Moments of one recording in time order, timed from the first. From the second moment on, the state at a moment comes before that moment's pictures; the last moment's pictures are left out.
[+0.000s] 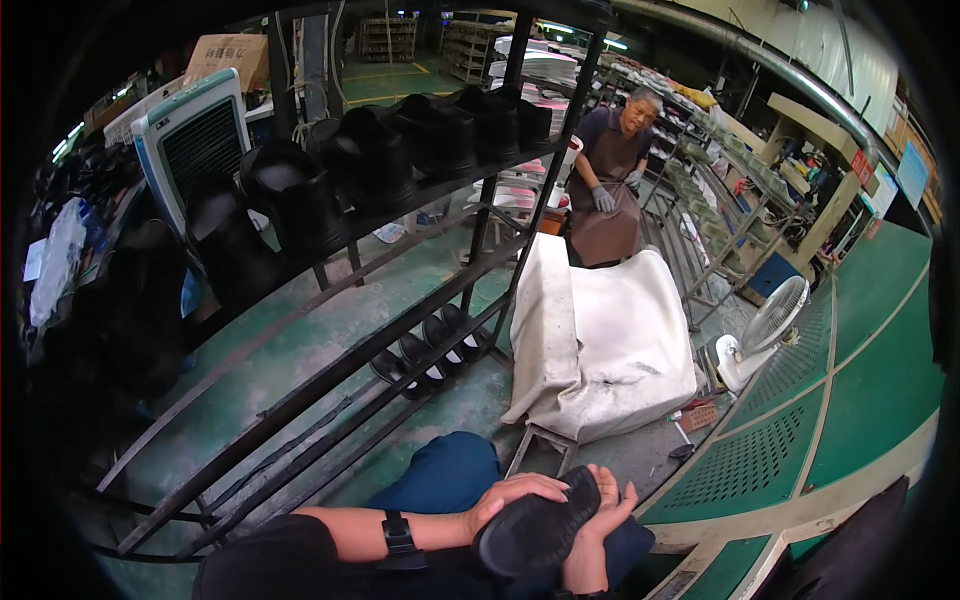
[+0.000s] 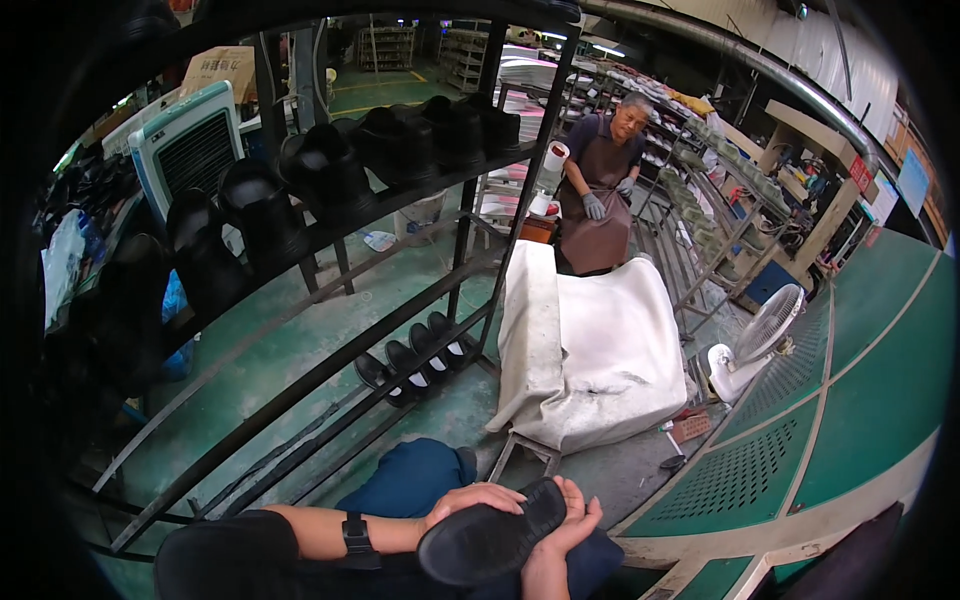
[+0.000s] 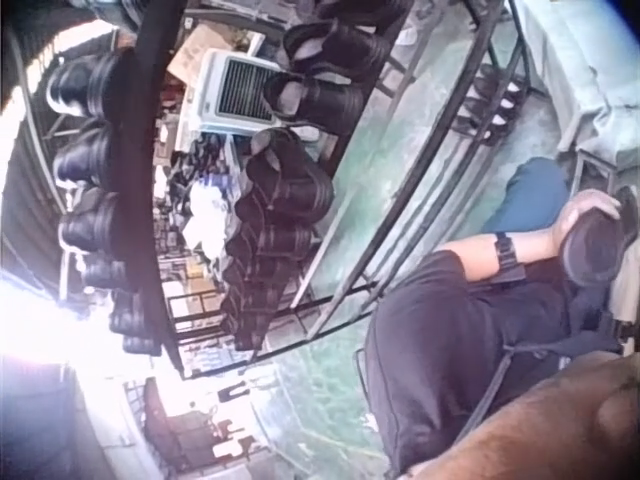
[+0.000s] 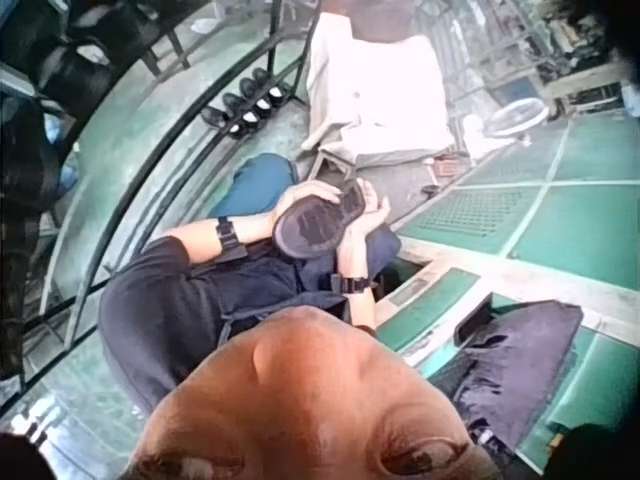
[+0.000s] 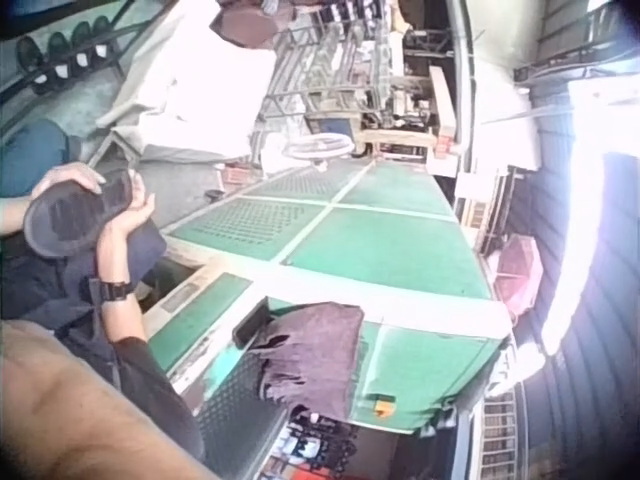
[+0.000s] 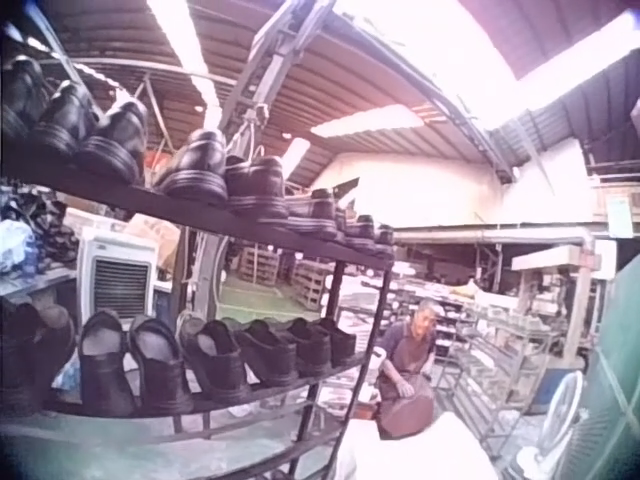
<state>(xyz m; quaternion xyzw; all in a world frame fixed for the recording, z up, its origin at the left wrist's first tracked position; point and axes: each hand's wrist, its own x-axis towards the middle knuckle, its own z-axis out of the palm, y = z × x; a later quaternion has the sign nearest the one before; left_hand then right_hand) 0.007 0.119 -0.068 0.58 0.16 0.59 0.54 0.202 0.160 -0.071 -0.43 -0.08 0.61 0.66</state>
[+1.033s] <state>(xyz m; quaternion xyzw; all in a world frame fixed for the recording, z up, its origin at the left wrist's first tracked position) -0.091 0.058 0.041 0.28 0.08 0.60 0.75 0.234 0.068 -0.096 -0.13 -0.23 0.91 0.33</state>
